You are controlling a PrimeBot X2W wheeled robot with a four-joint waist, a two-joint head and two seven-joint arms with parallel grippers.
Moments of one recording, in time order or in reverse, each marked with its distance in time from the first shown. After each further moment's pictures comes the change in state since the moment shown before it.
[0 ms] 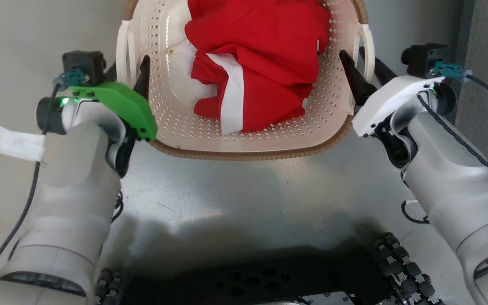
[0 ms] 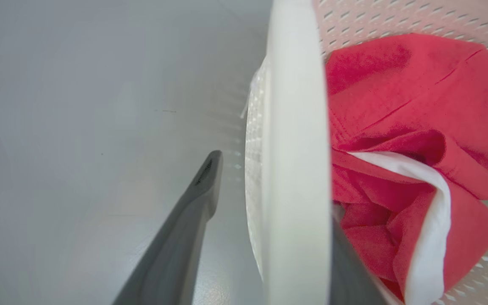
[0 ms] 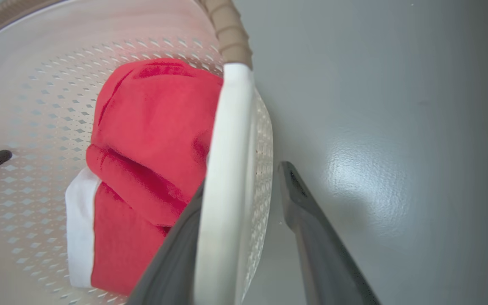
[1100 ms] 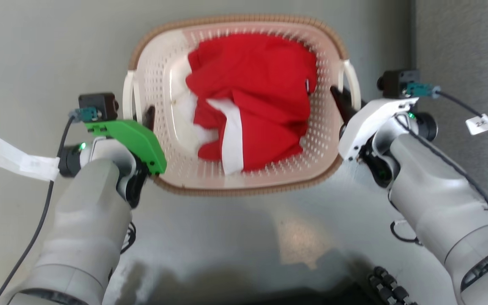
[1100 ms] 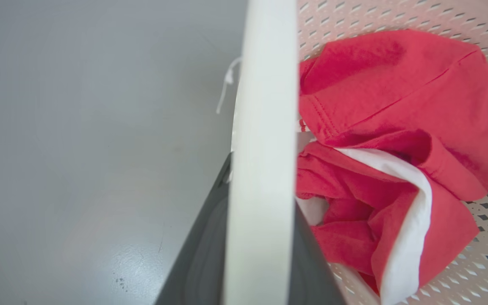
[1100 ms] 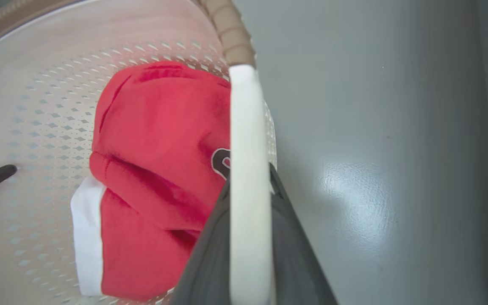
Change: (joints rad) left arm 0.066 -0.022 -0.095 0.109 -0.197 -0.007 0.051; right arm 0.003 0.038 0.153 0.106 0.135 -0.005 0.050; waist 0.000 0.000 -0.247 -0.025
